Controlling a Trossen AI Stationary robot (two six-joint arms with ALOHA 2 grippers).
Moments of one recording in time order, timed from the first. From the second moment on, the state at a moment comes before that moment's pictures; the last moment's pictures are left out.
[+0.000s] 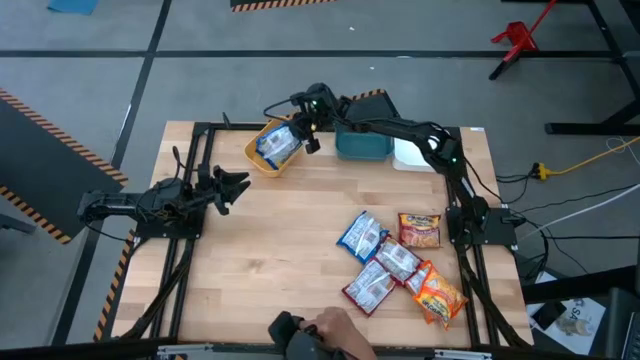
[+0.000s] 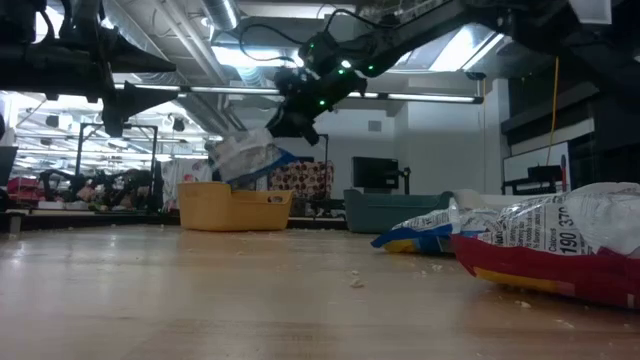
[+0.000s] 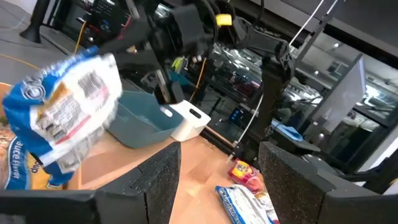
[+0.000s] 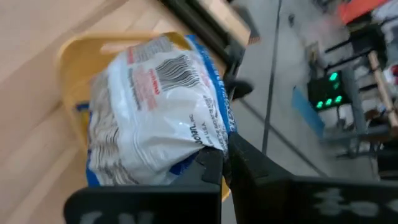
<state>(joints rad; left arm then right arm) 0.01 0.01 0.01 0.14 -0.41 -0.51 -0.47 2.24 1.99 -0.29 -0.27 -1.03</state>
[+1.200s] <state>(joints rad) 0.01 0.01 0.01 0.14 -0.41 -0.50 -0.51 2.41 2.19 -0.35 -0.14 -1.18</state>
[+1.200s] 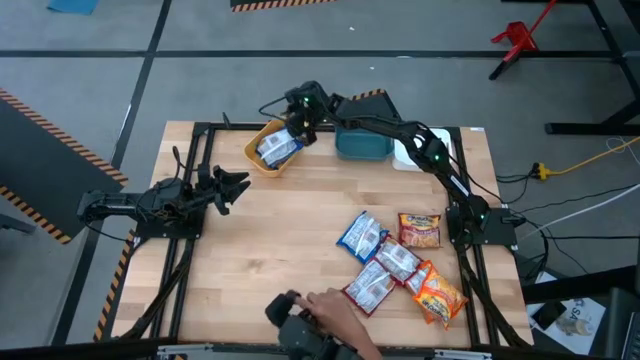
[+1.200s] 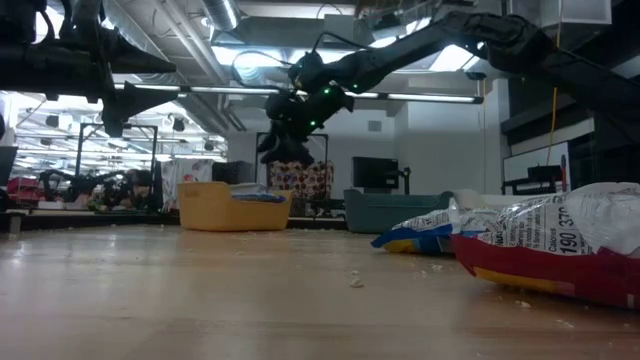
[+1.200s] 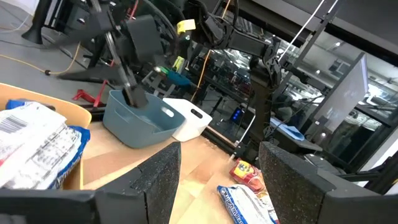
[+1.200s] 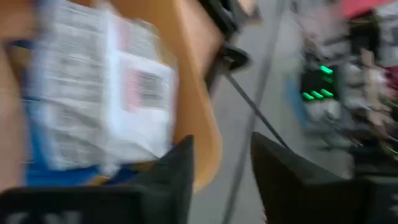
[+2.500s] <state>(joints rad) 0.01 0.01 0.01 0.12 -0.27 -0.46 -0.06 1.92 1.55 -1.33 -0.35 -0.08</state>
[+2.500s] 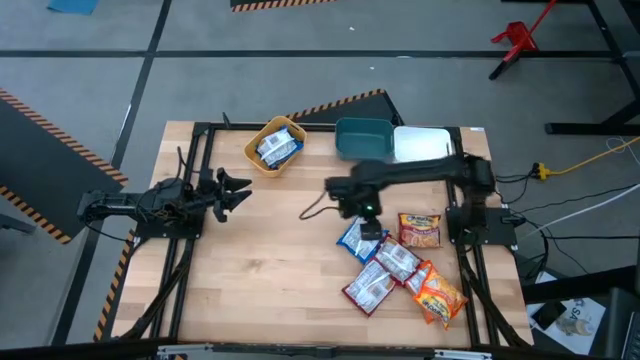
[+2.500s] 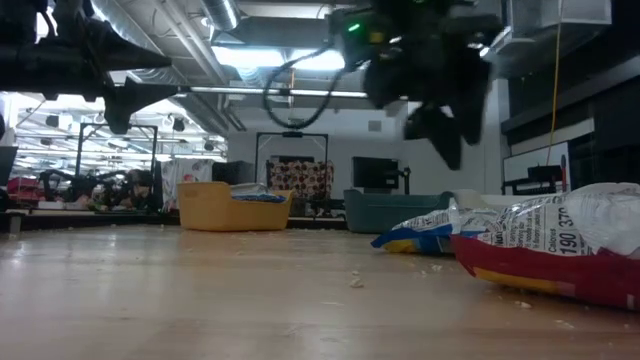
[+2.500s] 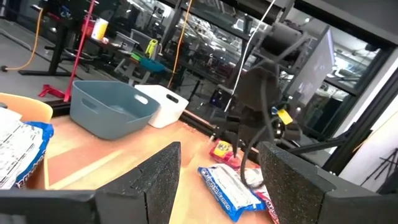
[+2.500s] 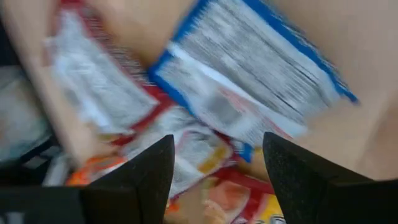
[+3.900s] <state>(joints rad) 0.01 0.01 0.01 0.06 -0.38 -0.47 0.05 1.71 0.93 -0.61 -0.05 0.10</state>
